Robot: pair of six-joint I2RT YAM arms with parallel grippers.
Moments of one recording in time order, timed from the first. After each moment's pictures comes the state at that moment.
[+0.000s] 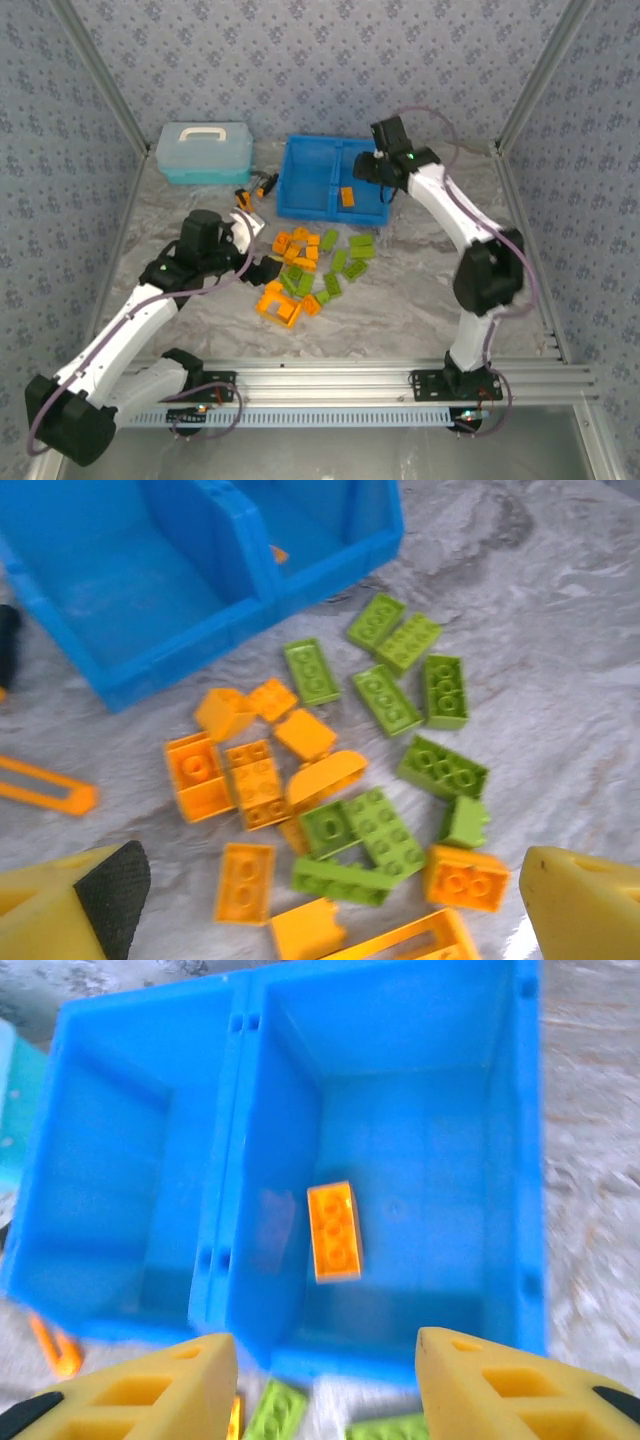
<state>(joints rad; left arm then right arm) -0.51 0.98 0.83 -0.49 0.33 0.11 0.40 1.77 1.65 -0.69 0.04 0.48</state>
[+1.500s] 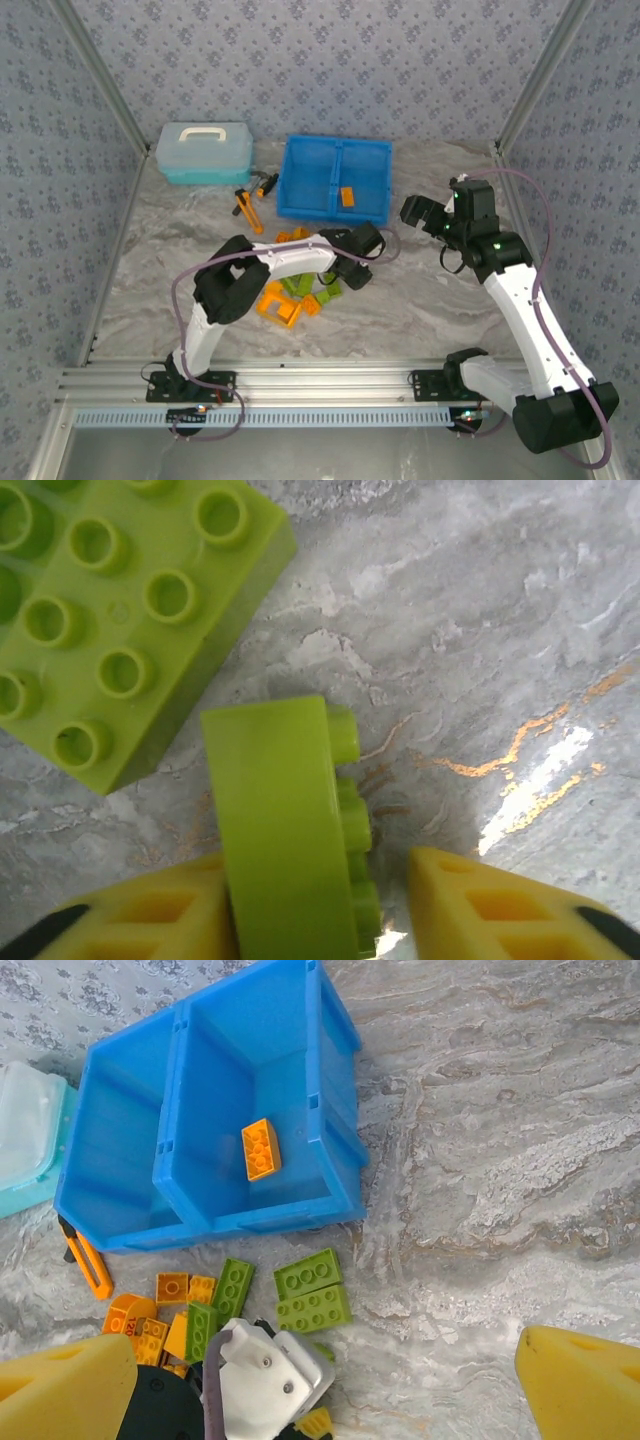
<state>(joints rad) -1.00 2.12 1.53 -0.58 -0.08 -0.09 0.22 1.02 1.07 -0.71 -0.04 0.55</state>
